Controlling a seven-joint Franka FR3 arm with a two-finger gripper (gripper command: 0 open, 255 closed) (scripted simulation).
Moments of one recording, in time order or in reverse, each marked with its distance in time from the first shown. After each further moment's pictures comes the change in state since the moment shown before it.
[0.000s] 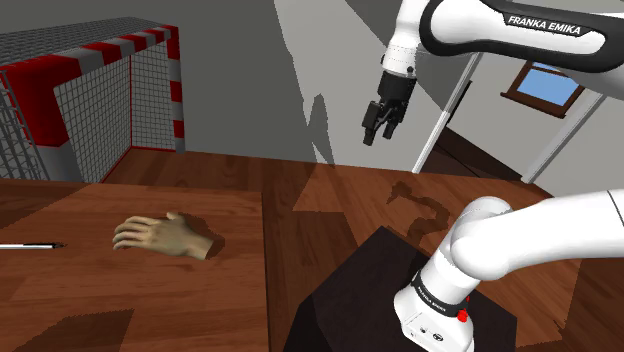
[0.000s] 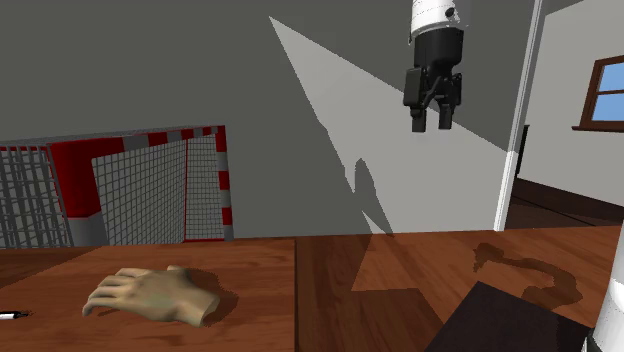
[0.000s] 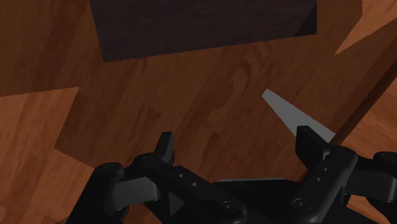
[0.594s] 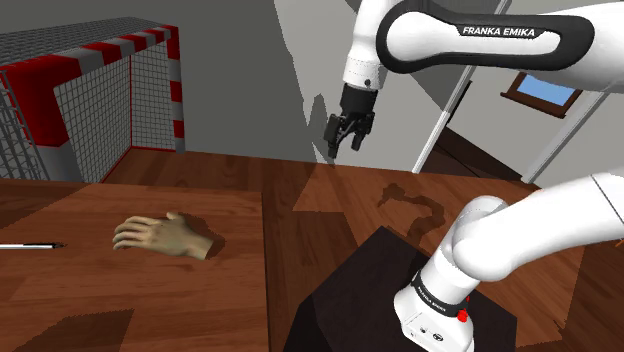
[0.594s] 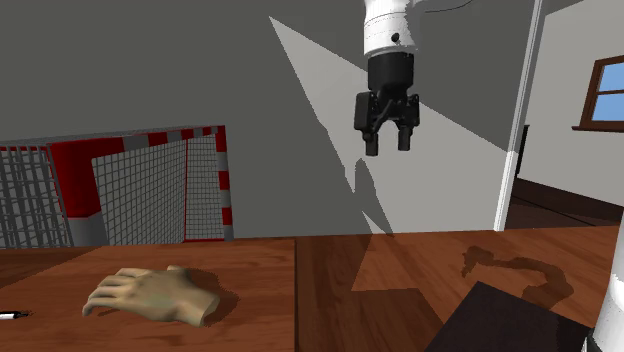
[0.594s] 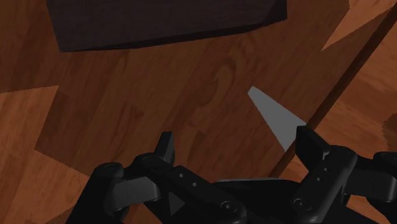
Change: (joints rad) arm 0.040 0.165 0.121 0.017 0.077 0.139 0.135
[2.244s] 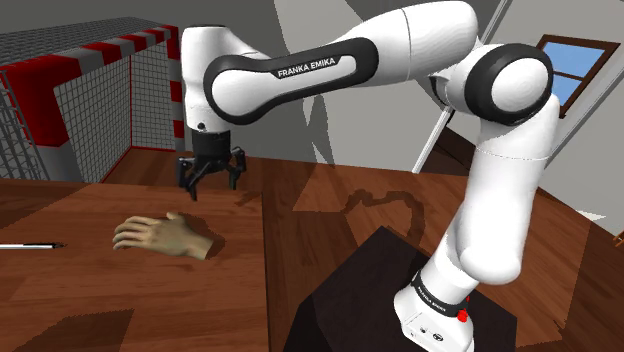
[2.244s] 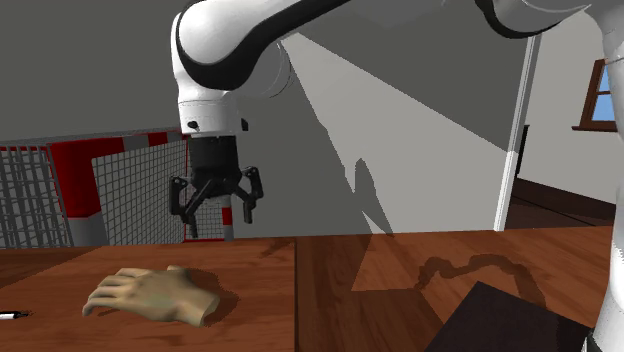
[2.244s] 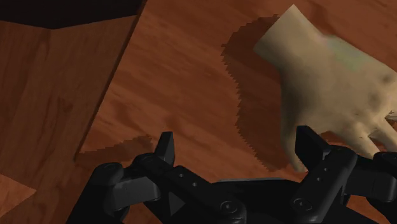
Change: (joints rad) arm 0.148 0.898 0.260 0.607 -0.151 0.242 0.489
